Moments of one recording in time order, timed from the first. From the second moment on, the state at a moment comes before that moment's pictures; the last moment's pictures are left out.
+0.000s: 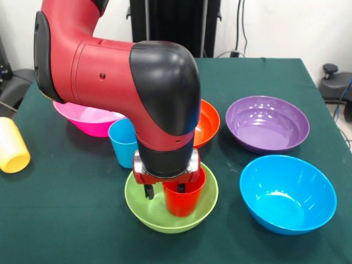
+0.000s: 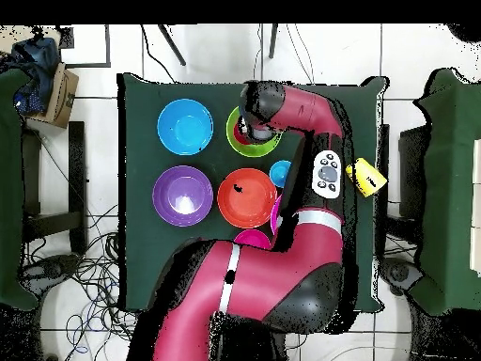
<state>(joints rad) -0.23 -0.04 -0.06 0.70 0.06 1.05 1.47</state>
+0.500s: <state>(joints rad) -0.24 -0.11 -0.06 0.74 0.06 1.05 1.47</state>
